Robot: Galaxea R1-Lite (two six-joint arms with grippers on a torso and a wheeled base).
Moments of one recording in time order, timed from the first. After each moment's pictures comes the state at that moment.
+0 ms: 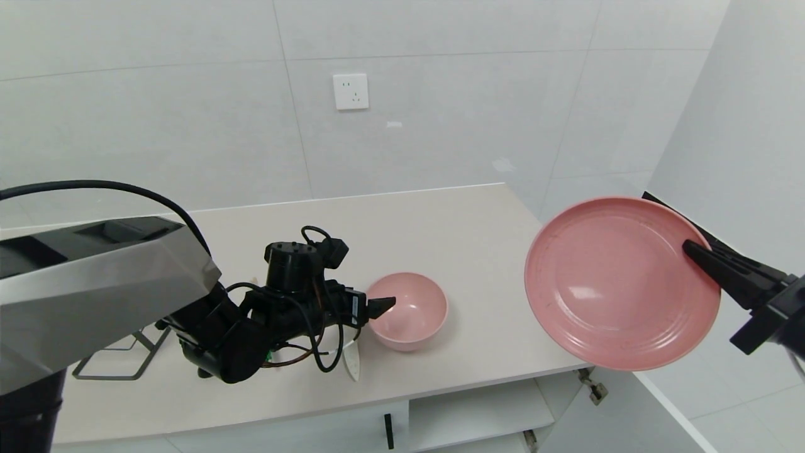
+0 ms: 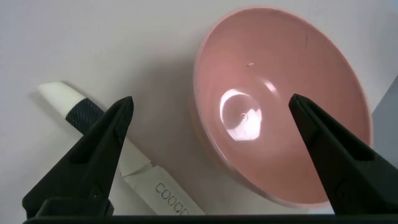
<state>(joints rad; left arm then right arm) -0.44 2.19 -0.82 -0.90 -0.26 -0.17 0.18 1.26 -0.14 -1.19 0.23 -0.04</state>
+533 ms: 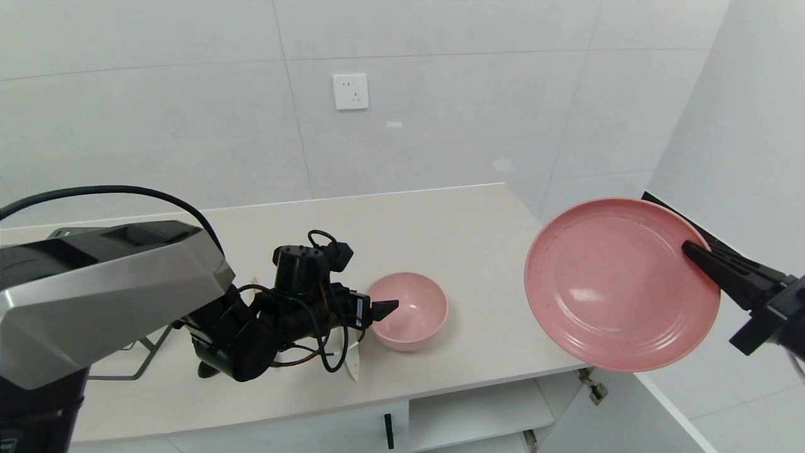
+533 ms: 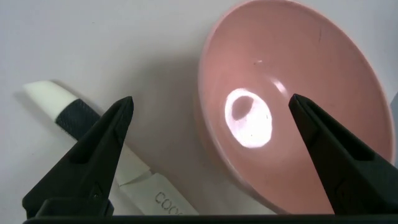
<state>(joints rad) -0.45 2.24 -0.85 -0.90 -0.26 -0.17 0.18 1.26 -0.14 -1.19 0.23 -0.04</state>
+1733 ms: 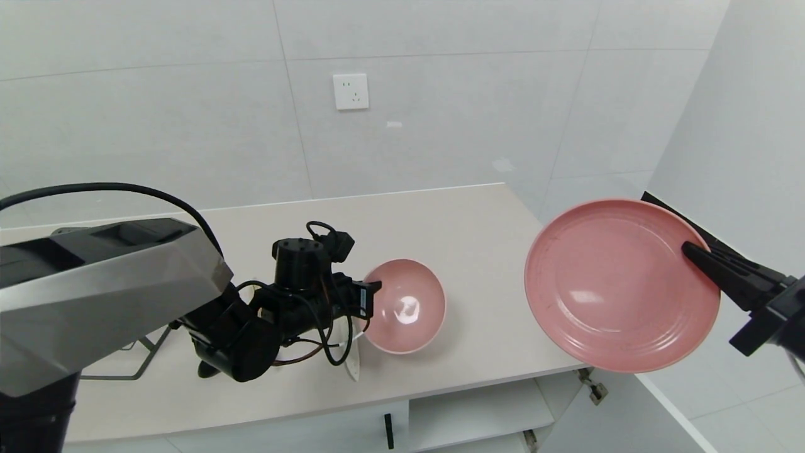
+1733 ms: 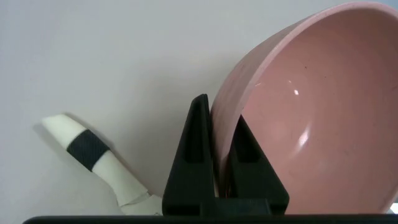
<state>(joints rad) -0.46 2.20 -0.85 -0.97 -0.21 -0.17 0.18 1.25 -0.14 -1.19 0.23 -0.04</state>
